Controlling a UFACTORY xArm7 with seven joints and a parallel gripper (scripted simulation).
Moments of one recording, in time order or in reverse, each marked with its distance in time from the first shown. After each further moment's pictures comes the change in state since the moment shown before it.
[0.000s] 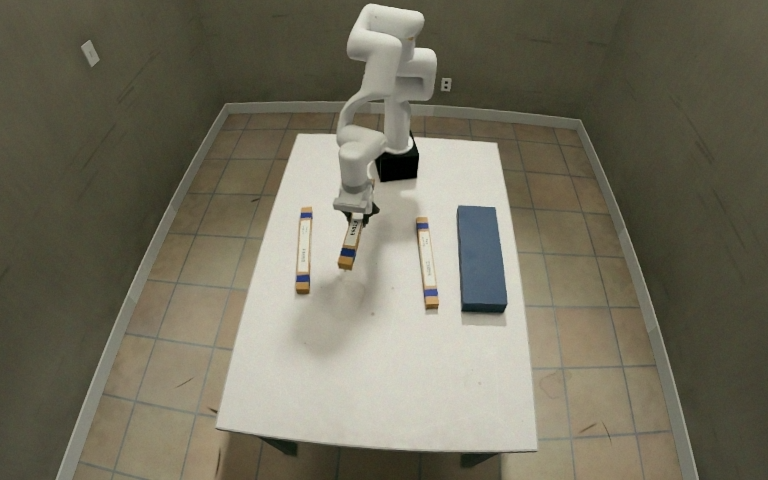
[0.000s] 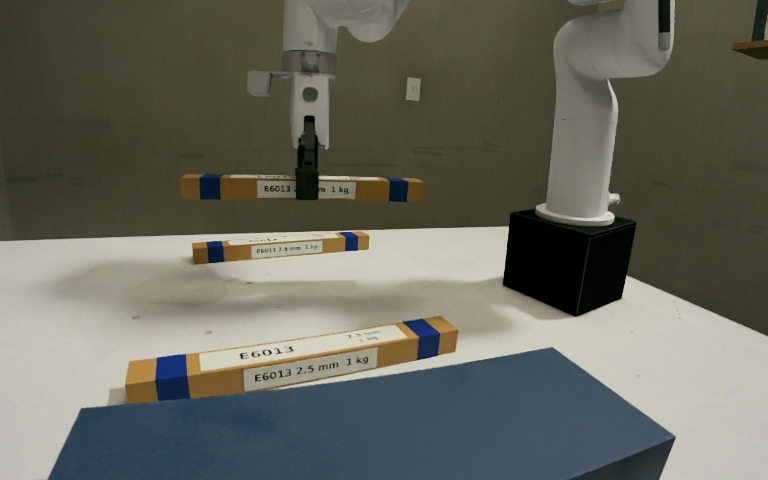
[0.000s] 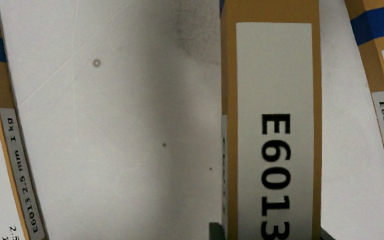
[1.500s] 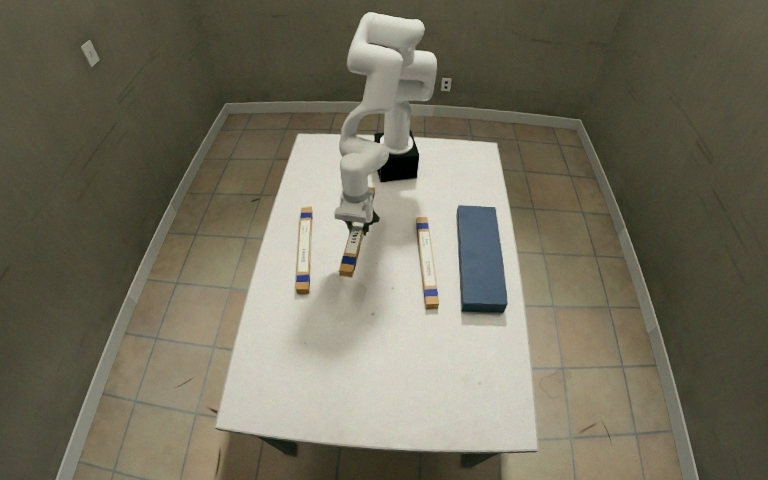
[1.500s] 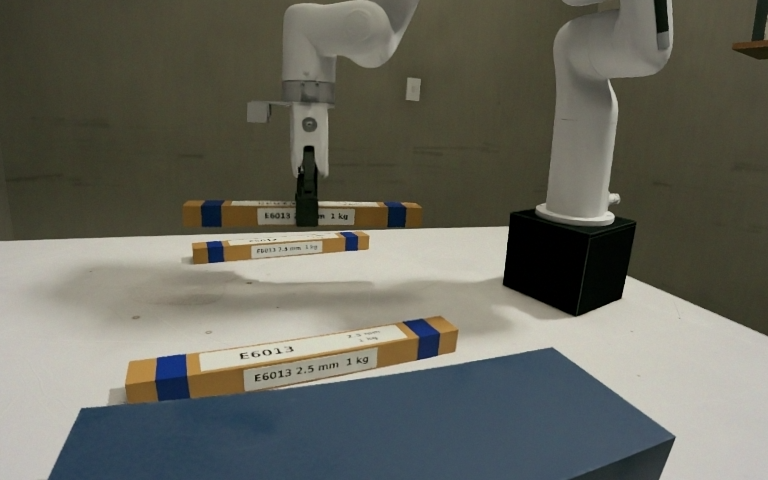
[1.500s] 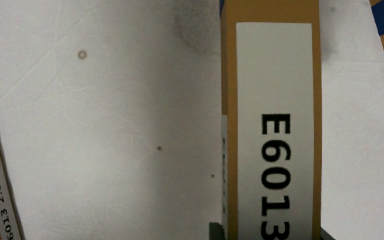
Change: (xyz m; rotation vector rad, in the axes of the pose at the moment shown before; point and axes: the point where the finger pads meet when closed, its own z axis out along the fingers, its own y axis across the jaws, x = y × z) arm 0.000 0.000 0.040 0.000 0.000 0.000
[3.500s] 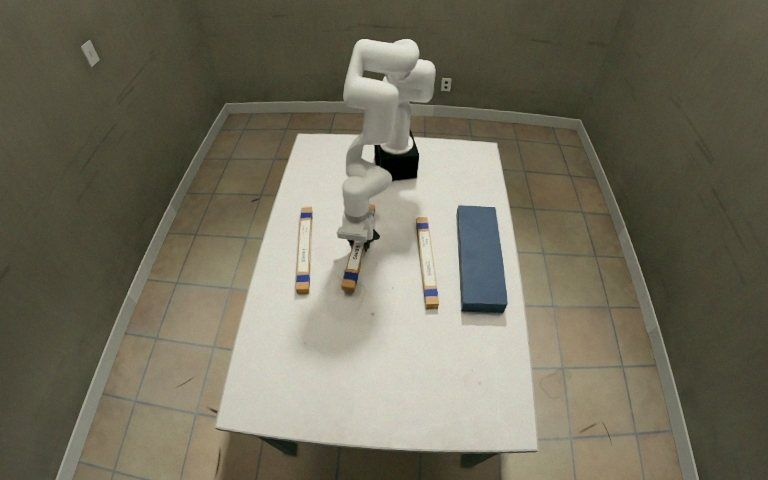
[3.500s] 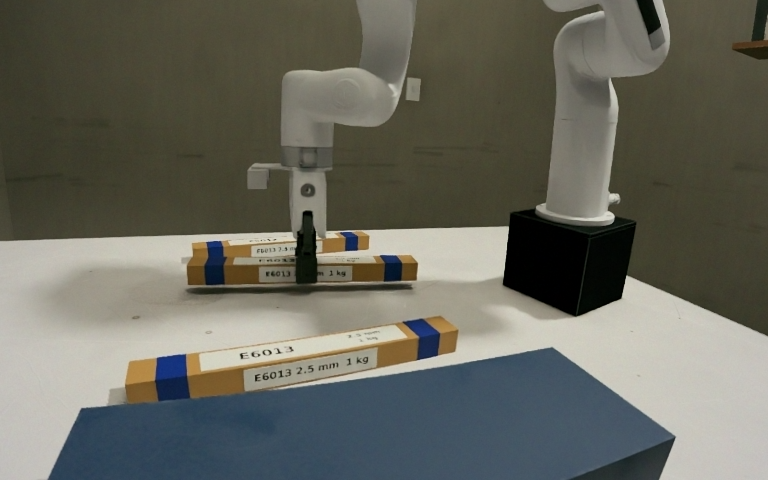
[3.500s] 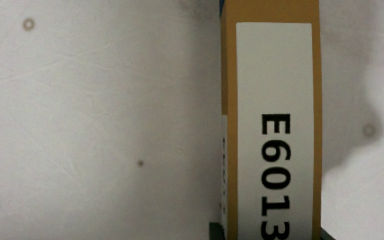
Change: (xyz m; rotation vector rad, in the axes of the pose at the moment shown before) arm 0.000 0.000 0.088 0.001 0.001 0.000
